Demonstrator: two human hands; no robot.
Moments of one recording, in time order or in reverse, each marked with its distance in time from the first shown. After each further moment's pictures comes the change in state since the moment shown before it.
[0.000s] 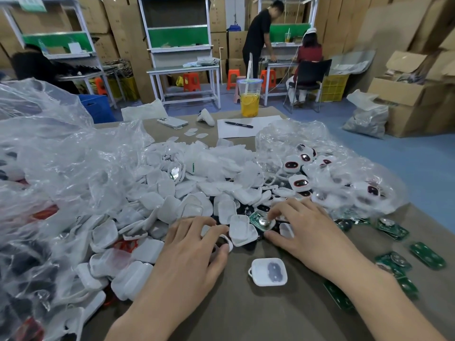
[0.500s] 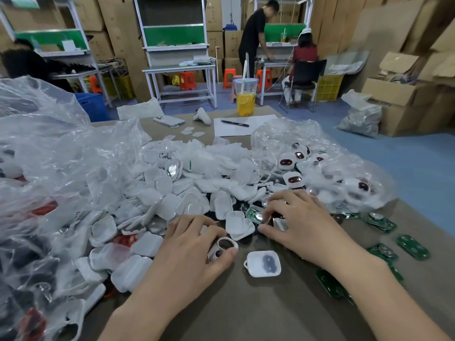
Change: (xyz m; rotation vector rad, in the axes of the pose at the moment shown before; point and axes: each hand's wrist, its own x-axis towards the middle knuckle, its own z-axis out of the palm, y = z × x) left_hand 0.000 0.001 -0.001 -0.025 -0.051 0.007; right_hand 0.002 0.000 -0.006 -0.023 -0.022 -0.018
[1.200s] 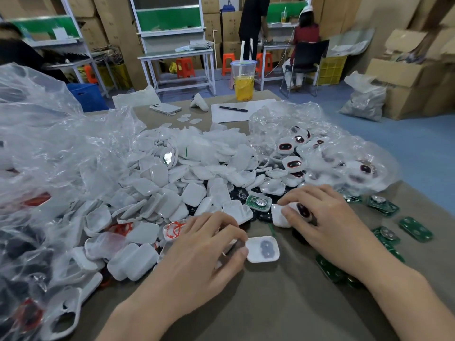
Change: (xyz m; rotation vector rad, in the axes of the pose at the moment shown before) left_hand -0.011 0.020 -0.005 -0.168 -0.062 0.212; right_hand -0.039 0.018 0.001 0.204 0.240 -0.058
